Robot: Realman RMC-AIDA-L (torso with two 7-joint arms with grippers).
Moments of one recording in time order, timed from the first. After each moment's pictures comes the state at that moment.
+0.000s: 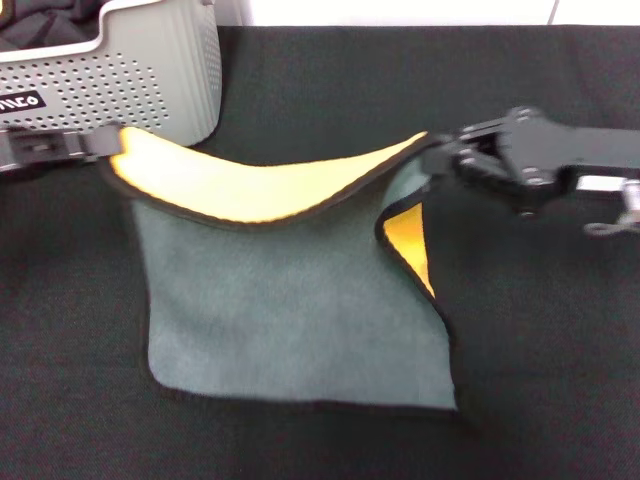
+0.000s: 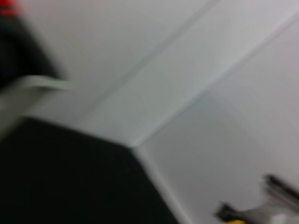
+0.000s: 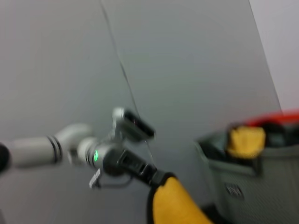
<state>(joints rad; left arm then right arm) -0.38 -1.91 0.58 0.82 1.80 1.92 -2.19 0.69 1.95 -1.18 -0.45 1.77 1.66 -1.79</state>
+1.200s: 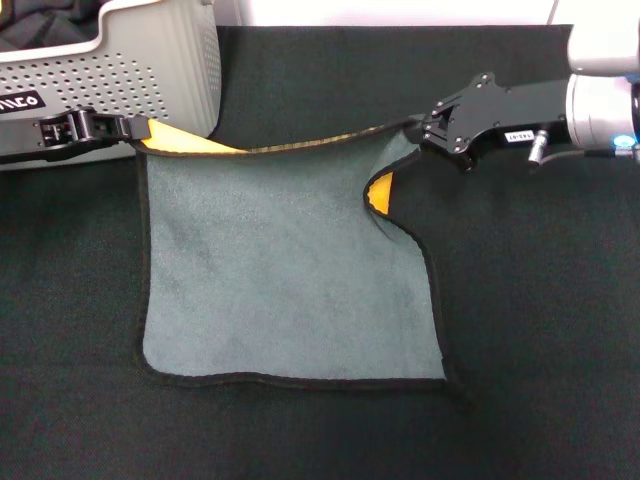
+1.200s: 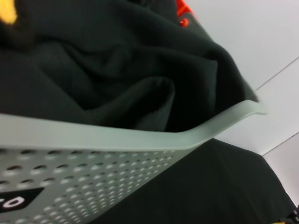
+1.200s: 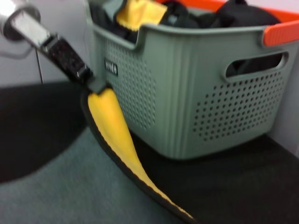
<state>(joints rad) -0.52 -1.93 0.57 0.71 2.06 1.50 -2.17 0.85 2.00 -1.19 -0.54 1.38 1.12 -1.78</state>
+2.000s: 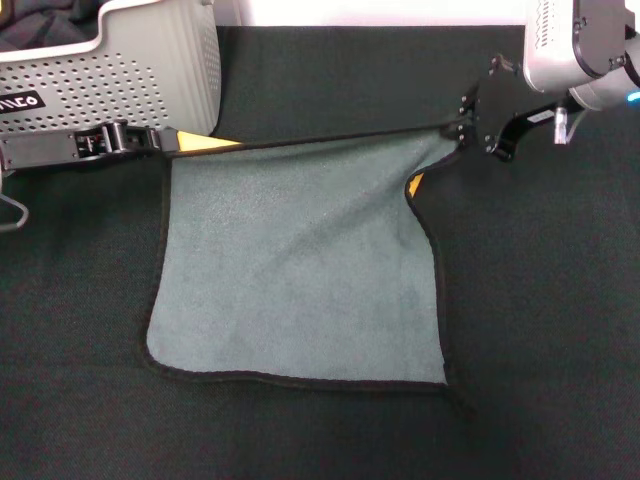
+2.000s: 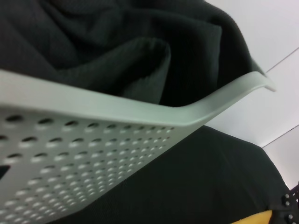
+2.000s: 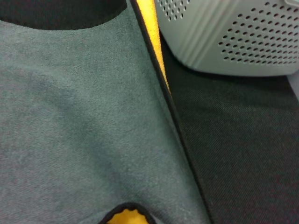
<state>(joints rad) -0.54 -1.98 0.58 0.71 2.08 1.47 -2.17 0.93 2.02 -1.19 -0.78 0.85 1.16 -1.67</state>
